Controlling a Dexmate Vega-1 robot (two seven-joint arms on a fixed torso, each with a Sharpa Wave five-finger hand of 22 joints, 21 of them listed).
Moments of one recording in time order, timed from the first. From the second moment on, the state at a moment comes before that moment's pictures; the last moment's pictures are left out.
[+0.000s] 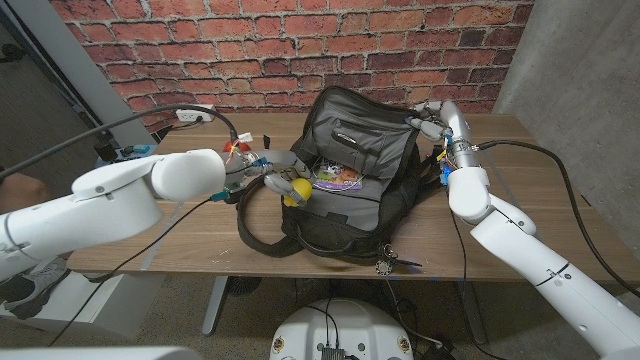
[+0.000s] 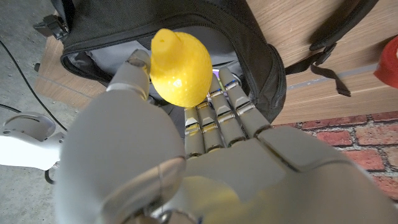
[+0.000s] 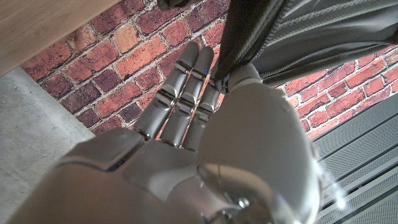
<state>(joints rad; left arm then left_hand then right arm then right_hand) 1.07 1.33 0.25 -2.53 -0.02 0.51 -0.25 1.10 0.00 0.37 -0.16 0.29 0.64 0.05 0.24 0.25 0.49 -0.03 0.59 0.41 0.58 -0.06 0.46 0.43 0.53 0.01 0.47 0.24 -1.07 -0.67 -0.33 -2.04 -0.12 -0.20 -0.55 1.36 0.09 0.15 -0.14 0.19 1.08 -0.10 0.31 0.23 1.03 -0.13 0.48 0.40 0.97 -0.15 0.34 0.42 0.92 -0.13 0.38 0.19</state>
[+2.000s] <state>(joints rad) 1.64 0.91 -0.28 -2.54 0.28 0.50 -0.14 1.10 0.00 0.36 -0.16 0.31 0.65 0.04 0.23 0.27 0.49 -0.03 0.63 0.41 0.58 -0.07 0.45 0.43 0.53 0.01 0.50 0.24 -1.06 -0.67 -0.37 -2.05 -0.13 -0.22 -0.53 1.36 0.09 0.14 -0.14 0.19 1.07 -0.10 0.30 0.23 1.03 -0.13 0.47 0.40 0.97 -0.14 0.34 0.43 0.92 -0.12 0.39 0.19</state>
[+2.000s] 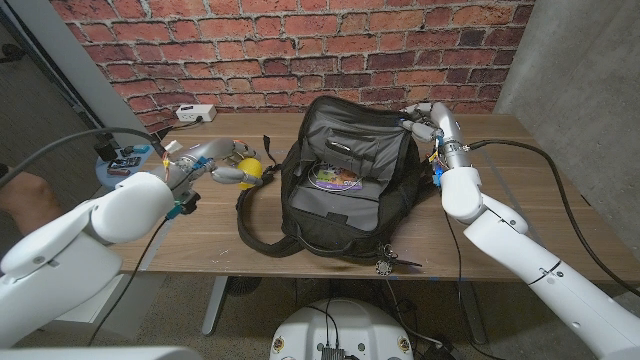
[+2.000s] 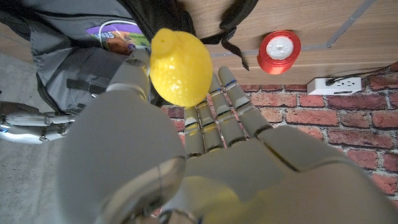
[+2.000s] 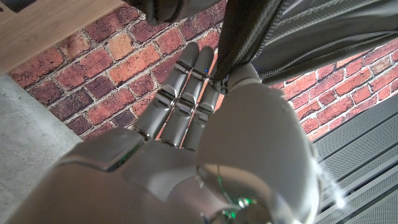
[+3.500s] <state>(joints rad) 1.48 0.80 -0.17 -2.31 0.19 0.33 0.09 1.09 0.01 0.36 -0.17 0.33 0.66 0.05 0.23 0.30 0.49 -0.03 0.63 0.41 0.59 -0.06 0.45 0.44 0.52 0.01 0.51 0.24 -1.12 -0.73 -0.33 -2.25 0.04 -0.36 -0.41 1.38 0.10 0.14 -0.15 0.18 1.06 -0.08 0.28 0.24 1.02 -0.12 0.48 0.42 0.97 -0.14 0.33 0.45 0.91 -0.13 0.40 0.19</state>
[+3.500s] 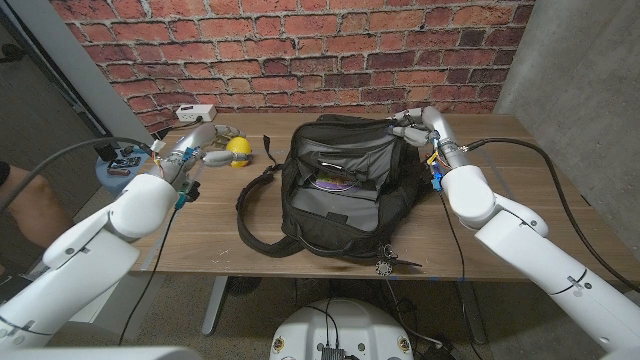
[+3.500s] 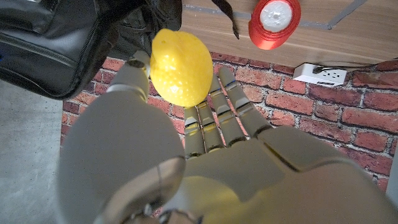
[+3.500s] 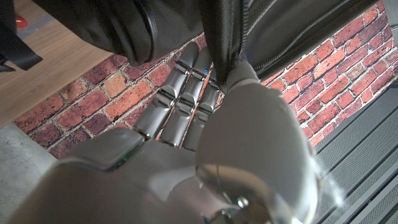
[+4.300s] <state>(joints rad) 1.34 0.83 -0.06 -2.10 0.04 0.17 0.18 1.09 0.01 0.36 -0.16 0.33 0.66 0.04 0.22 0.30 0.48 -0.03 0.64 0.41 0.59 -0.06 0.44 0.44 0.51 0.01 0.53 0.24 -1.11 -0.81 -0.29 -2.32 0.24 -0.45 -0.30 1.38 0.10 0.13 -0.15 0.18 1.04 -0.07 0.27 0.24 1.02 -0.12 0.50 0.45 0.97 -0.14 0.33 0.46 0.90 -0.12 0.40 0.19</state>
